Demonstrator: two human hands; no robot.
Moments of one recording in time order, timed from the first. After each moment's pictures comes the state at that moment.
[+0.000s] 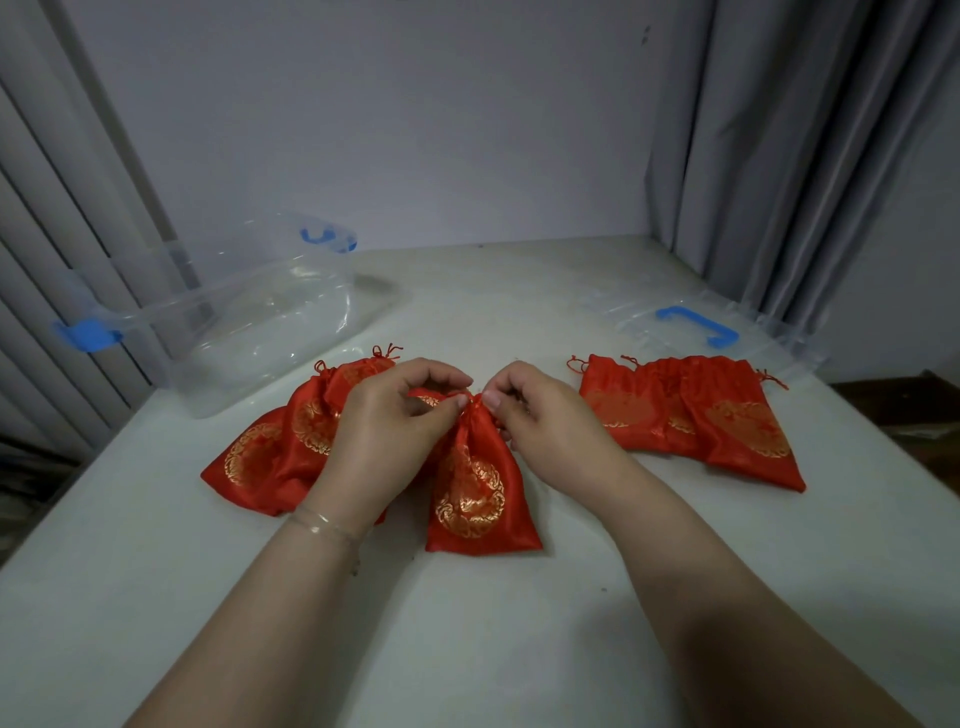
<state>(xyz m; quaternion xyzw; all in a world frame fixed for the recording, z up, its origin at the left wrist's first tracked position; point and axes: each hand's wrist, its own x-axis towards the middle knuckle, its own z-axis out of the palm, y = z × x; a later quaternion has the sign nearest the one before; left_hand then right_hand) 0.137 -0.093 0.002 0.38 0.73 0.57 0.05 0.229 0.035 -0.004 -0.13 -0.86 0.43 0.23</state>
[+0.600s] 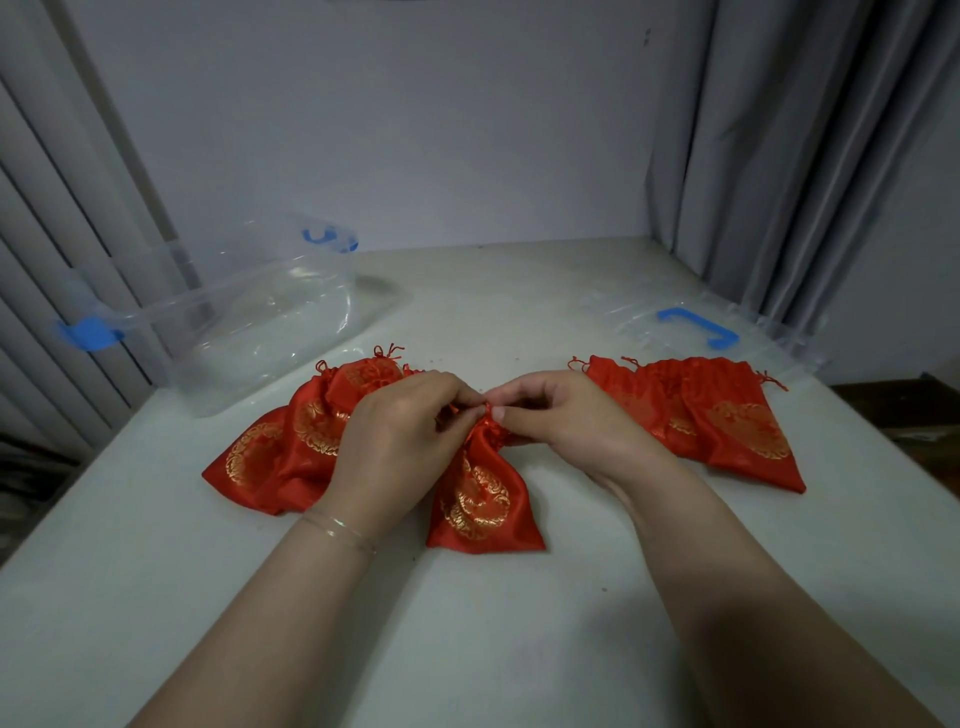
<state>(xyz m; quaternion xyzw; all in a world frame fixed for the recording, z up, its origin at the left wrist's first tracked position) 0.133 -0.093 -0.008 0.53 0.74 0.37 -0.18 0.236 0.047 0.003 -0.14 -0.75 0.63 0.15</state>
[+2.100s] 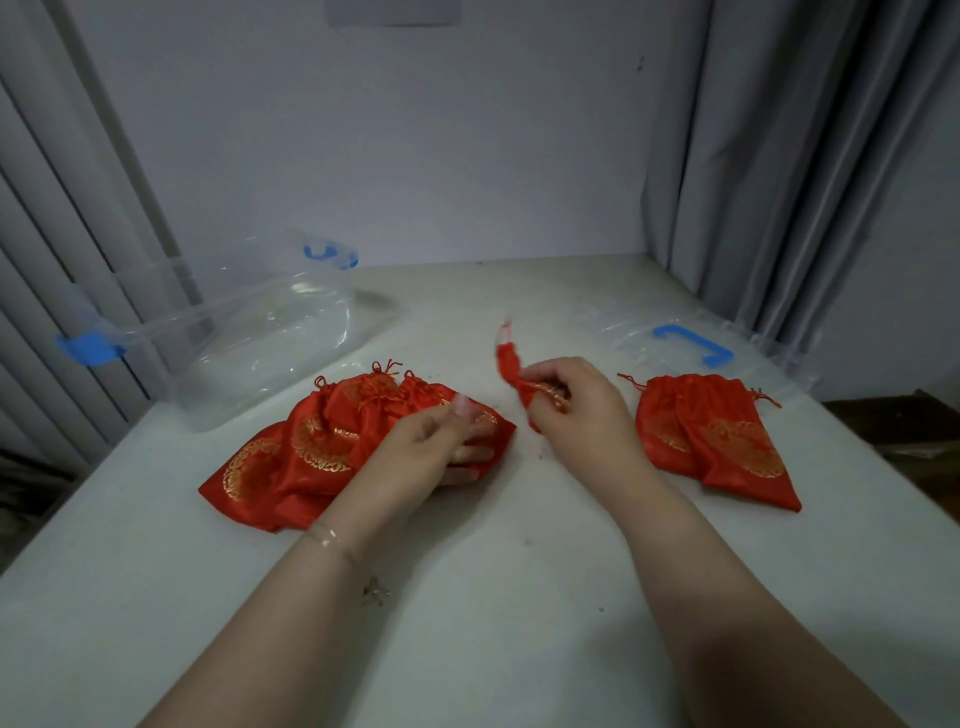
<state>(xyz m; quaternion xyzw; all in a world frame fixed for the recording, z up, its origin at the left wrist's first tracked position) 0.144 -0.076 -0.012 0.28 0.66 0.63 0.30 0.225 0.072 -0.017 -0.21 -0.83 0.37 0.37</state>
